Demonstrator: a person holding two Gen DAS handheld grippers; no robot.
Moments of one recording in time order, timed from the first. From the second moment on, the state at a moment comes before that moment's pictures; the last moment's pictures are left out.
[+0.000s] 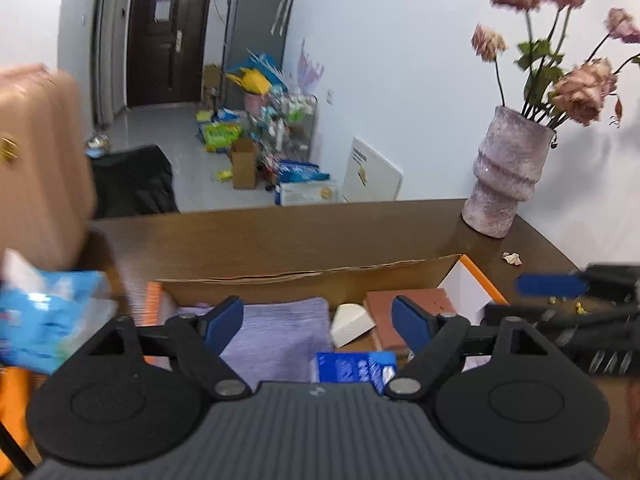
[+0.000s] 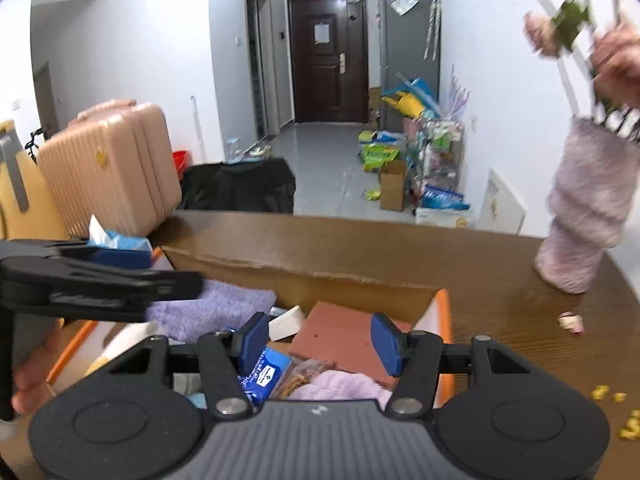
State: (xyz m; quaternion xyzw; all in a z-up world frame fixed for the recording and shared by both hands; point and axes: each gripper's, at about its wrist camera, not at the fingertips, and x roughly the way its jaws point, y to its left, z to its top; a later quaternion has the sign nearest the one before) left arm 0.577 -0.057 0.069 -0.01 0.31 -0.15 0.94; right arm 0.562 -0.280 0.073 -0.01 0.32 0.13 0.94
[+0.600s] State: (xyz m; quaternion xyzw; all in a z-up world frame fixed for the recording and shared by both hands) left arm 0.378 -0.006 0.133 0.00 0.13 -0.04 0.99; right arm 0.410 -0.295 0.118 0.00 0.19 0.06 0.98
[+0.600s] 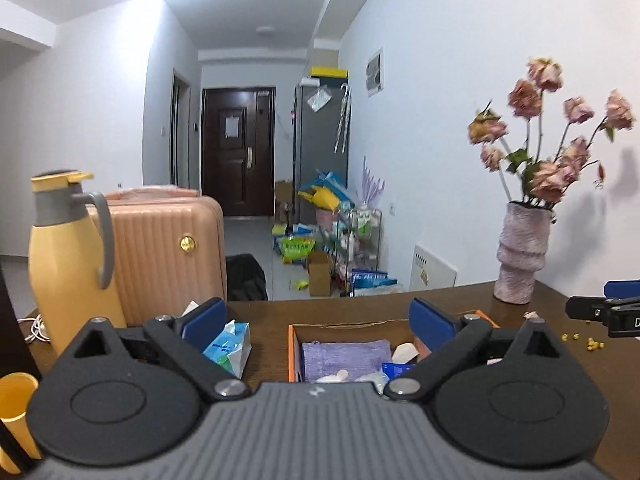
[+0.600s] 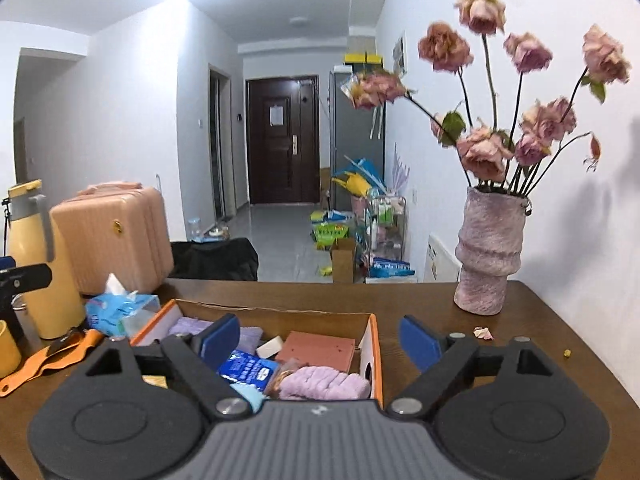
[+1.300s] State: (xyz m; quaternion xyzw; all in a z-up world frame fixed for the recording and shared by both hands) left arm 0.095 0.019 0.033 0.03 0.09 -0.02 1.00; right arm 0.116 -0.260 0.030 0.02 0.16 0.07 0.98
